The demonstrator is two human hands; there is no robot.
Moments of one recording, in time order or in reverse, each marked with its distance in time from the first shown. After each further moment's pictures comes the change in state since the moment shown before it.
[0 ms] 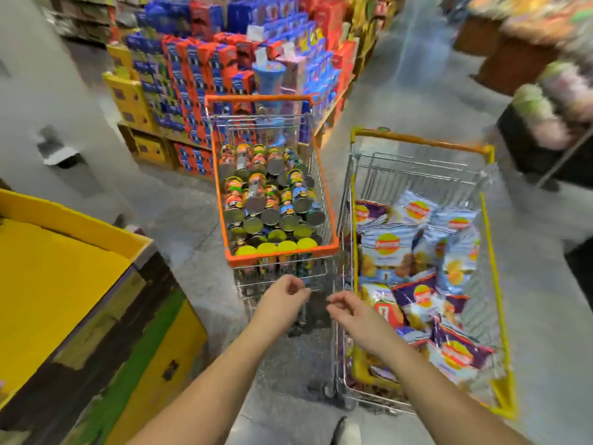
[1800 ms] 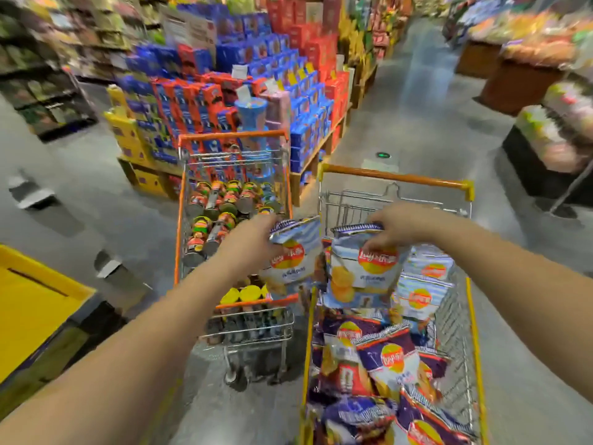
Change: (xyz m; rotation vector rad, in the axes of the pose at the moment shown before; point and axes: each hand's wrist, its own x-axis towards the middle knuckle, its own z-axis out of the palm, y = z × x) left_hand 0.137 0.194 0.005 0.709 0.115 0.364; right_hand 0.138 -0.083 -0.324 -1.229 -0.049 -0.379
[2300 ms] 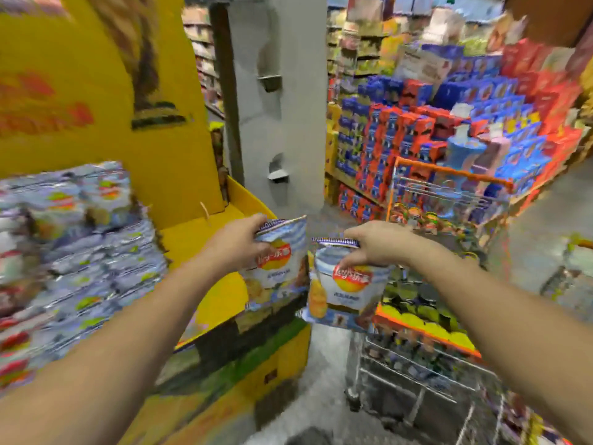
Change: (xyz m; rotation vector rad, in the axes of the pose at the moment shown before) left_hand -0.307 -0.338 -0.174 0.000 0.259 -0.568; right_hand 0.143 -0.482 -0.096 -0.122 0.169 -0.631
